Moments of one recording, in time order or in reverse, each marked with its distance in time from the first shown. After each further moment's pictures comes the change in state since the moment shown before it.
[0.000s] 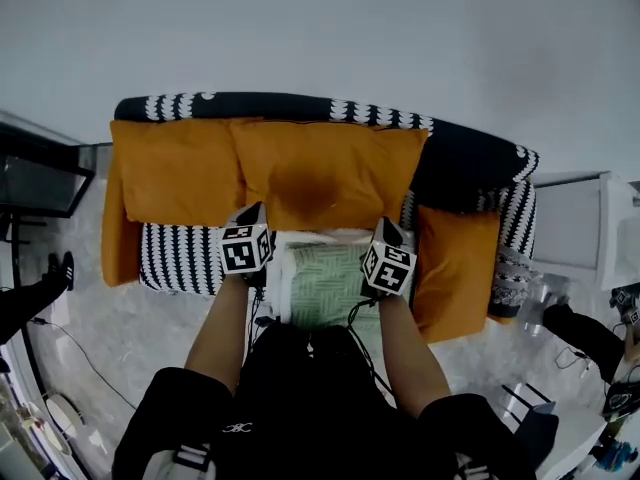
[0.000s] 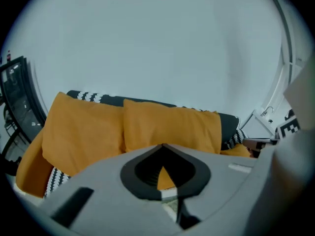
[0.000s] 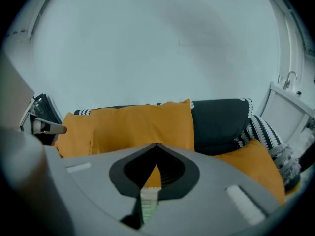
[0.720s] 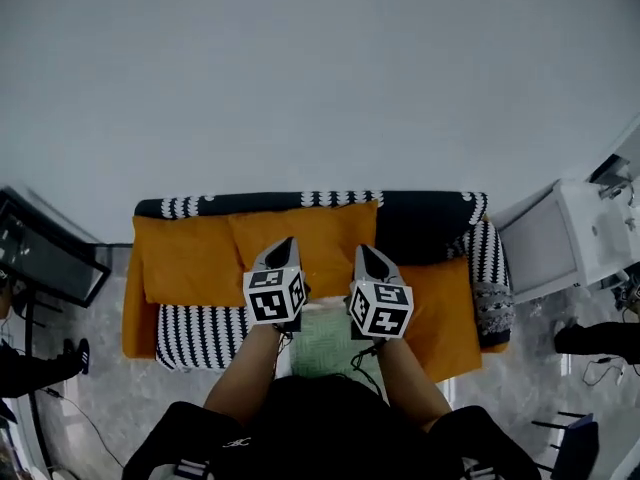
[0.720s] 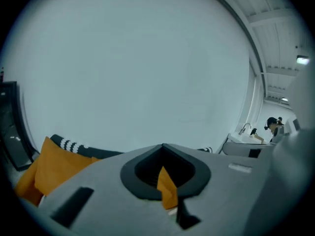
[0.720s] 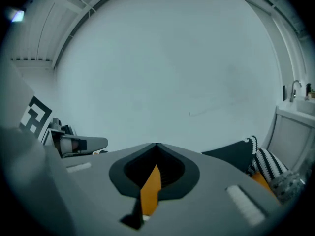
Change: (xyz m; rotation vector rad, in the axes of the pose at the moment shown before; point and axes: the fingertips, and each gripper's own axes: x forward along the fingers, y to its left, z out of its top) left arm -0.167 -0.206 0.155 0.110 -0.330 -0.167; right arm -0.214 0.034 0.181 0.019 -0.355 0.185
